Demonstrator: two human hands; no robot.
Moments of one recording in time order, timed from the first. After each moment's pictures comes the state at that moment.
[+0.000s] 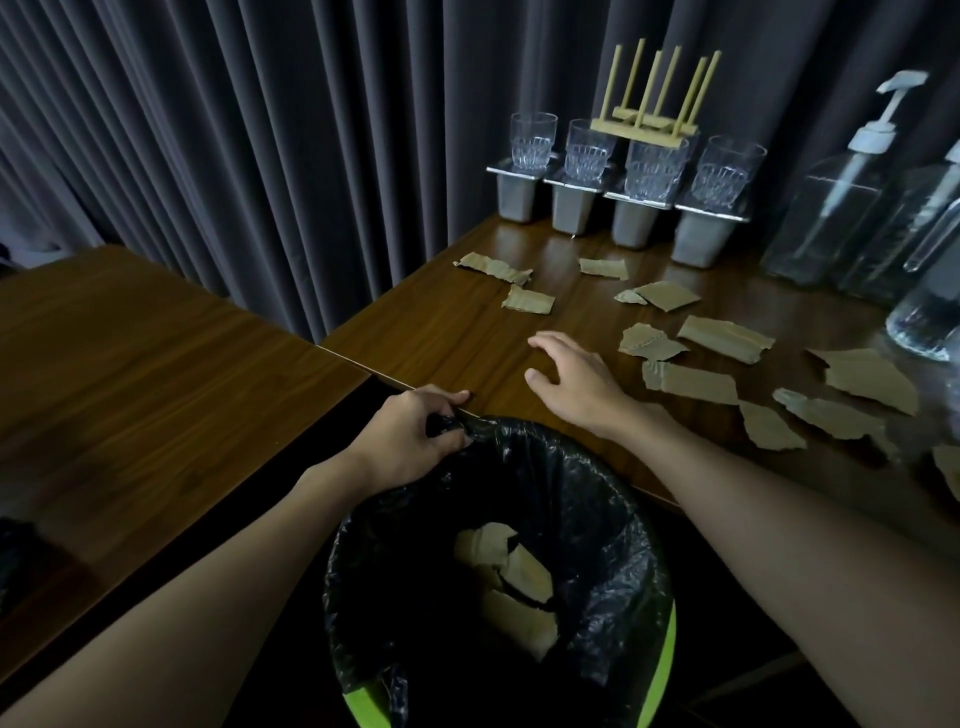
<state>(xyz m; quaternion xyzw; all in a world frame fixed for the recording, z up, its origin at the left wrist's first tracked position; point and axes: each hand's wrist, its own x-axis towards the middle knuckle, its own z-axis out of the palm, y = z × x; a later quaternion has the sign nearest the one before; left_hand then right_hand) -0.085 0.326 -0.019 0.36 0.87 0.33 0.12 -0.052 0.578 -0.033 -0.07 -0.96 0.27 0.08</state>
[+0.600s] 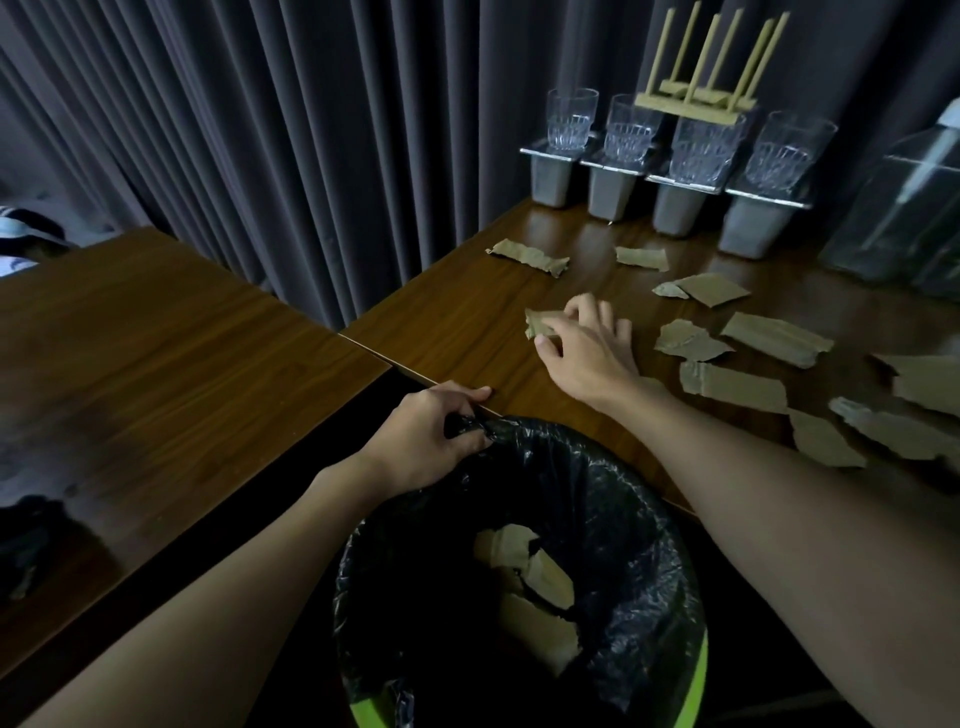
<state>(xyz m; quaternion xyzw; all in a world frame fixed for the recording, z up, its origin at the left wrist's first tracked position) -0.081 0.326 -0.023 0.35 0.86 0.34 0.11 -0.100 0.578 -0.044 -0.10 -0.98 0.08 0.17</state>
